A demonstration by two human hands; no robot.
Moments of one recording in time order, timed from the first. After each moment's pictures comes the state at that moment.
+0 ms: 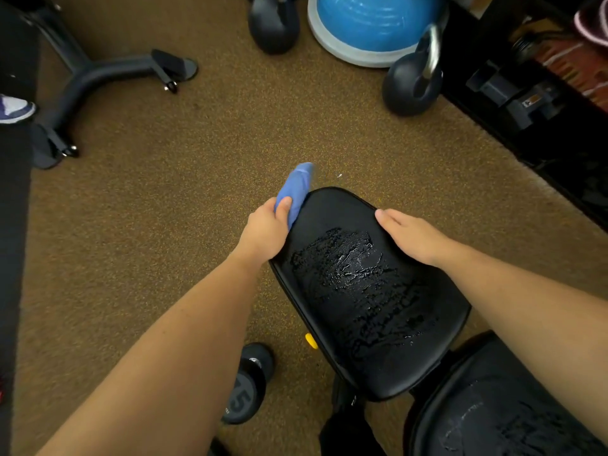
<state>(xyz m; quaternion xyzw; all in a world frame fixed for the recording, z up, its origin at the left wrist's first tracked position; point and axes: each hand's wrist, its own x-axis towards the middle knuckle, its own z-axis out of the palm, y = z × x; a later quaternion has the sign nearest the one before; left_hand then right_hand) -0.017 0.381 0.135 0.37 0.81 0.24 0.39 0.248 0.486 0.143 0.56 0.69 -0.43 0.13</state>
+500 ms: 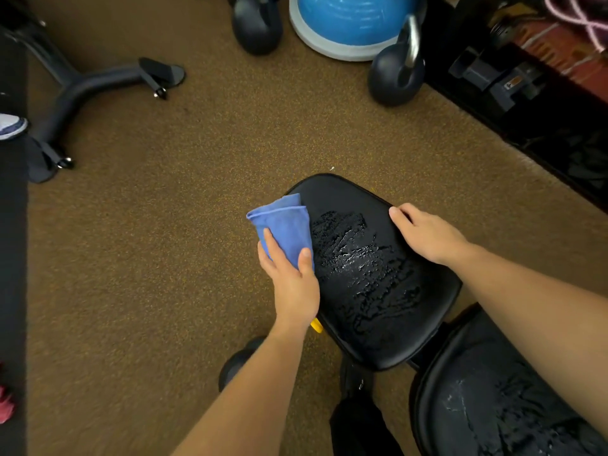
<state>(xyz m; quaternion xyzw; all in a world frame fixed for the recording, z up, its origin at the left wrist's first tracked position) 0.085 0.286 0.145 0.25 0.79 0.41 0.38 0.278 0.450 0.158 0.61 0.70 -0.34 0.13</state>
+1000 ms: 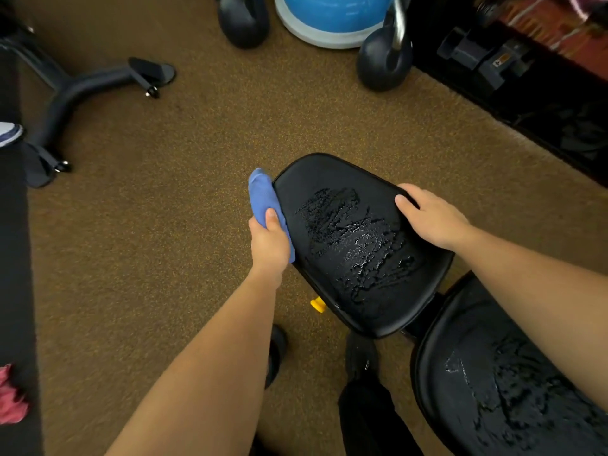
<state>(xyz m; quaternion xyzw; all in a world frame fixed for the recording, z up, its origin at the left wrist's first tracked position) 0.043 0.308 0.142 0.12 0.80 0.39 0.44 0.302 0.425 0.159 0.62 0.70 -0.33 0.09</state>
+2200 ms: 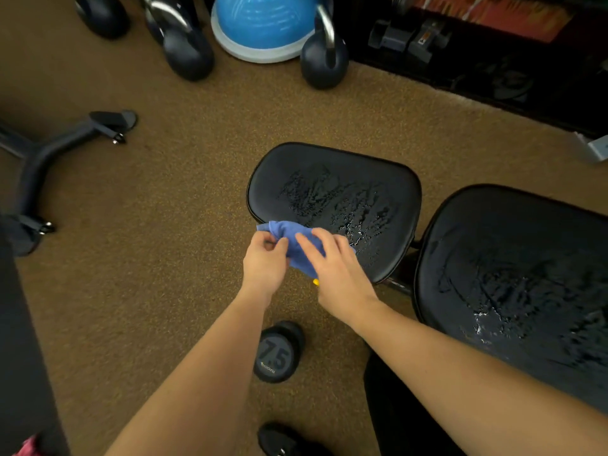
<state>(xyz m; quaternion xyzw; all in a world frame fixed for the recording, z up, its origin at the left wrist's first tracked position) 0.043 0.234 0.184 0.28 0.77 0.28 0.49 0.192 0.208 0.167 0.54 0.82 -0.17 -0.07</state>
